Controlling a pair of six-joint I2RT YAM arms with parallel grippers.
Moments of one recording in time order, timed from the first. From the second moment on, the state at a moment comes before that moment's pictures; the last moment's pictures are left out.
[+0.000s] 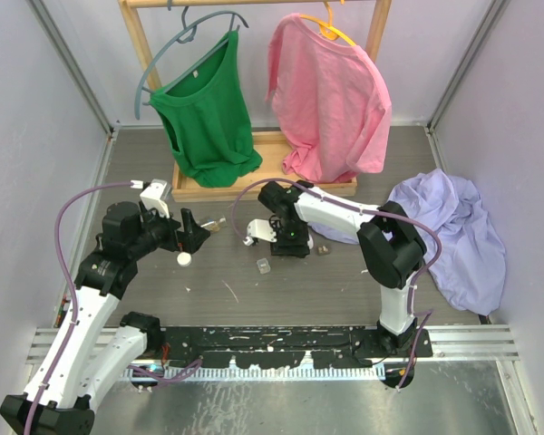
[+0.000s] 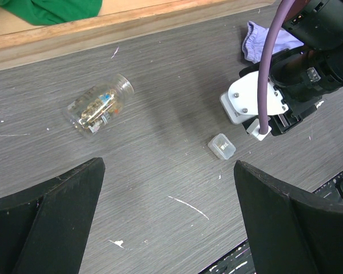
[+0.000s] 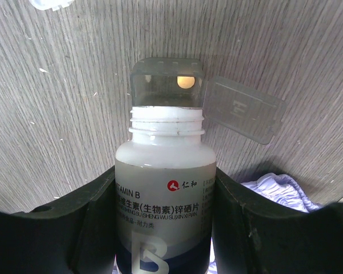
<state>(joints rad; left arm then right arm) -0.24 0.70 0.76 -0.52 0.33 -0.20 0.77 1.91 1.41 -1.00 -0.06 -0.89</state>
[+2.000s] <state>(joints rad) -0.24 0.69 0.76 -0.52 0.34 -0.20 0.78 1.91 1.41 -0.99 -0.03 -0.87</state>
